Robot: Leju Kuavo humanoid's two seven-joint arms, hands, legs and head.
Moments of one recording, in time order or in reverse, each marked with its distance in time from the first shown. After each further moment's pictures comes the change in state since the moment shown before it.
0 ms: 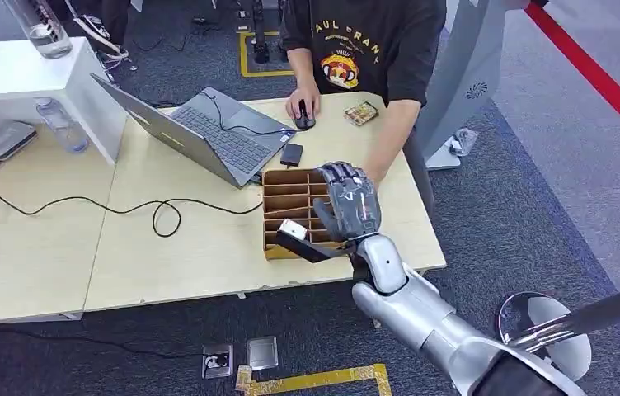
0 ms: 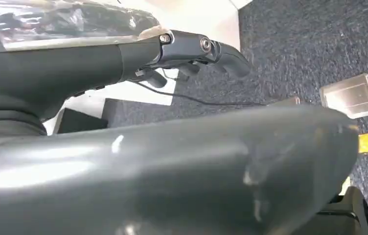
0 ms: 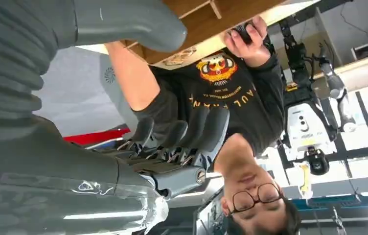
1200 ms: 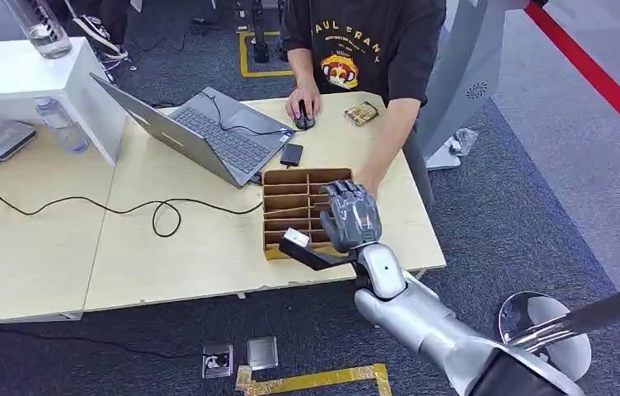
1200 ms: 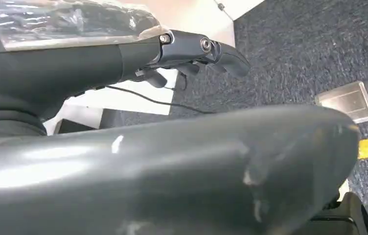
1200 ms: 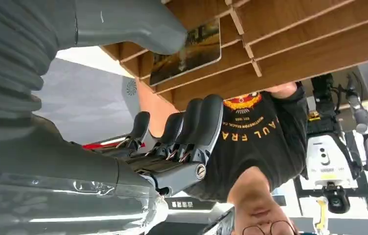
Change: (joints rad) left arm -0.002 -0.002 0.000 0.000 -0.043 -0.005 -0.012; right arm -0.007 0.004 0.056 0.139 -0.032 0.003 0.028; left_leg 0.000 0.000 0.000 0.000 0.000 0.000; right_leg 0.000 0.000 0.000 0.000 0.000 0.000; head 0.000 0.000
